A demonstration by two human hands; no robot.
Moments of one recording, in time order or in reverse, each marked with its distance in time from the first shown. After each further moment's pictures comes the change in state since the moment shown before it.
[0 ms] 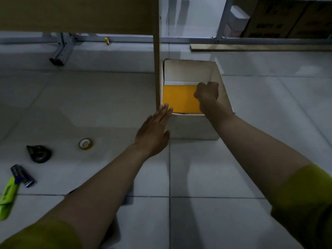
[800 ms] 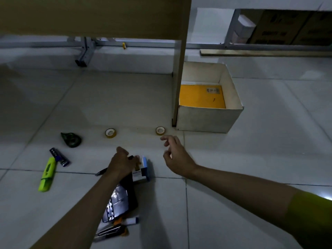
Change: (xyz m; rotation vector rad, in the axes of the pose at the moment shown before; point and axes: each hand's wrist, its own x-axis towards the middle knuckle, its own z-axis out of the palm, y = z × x) left_hand -0.146 -0.093 0.002 -0.356 0.002 -0.850; right_hand -0.192 0.135 0.008 -0.686 -0.684 -0.497
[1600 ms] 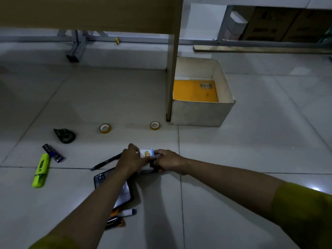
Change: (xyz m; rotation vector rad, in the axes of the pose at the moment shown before) left_hand -0.021 0.021 0.025 0.067 -0.066 0.100; right_hand -0.006 -0.008 0.015 0.313 -0.379 0.547
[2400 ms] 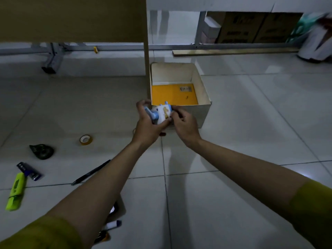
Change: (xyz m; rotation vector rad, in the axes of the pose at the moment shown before) left_hand -0.018 0.142 -0.001 -0.682 -0.021 0.571; right_hand -0.042 -0.030 -0.105 0.147 0.780 -0.548
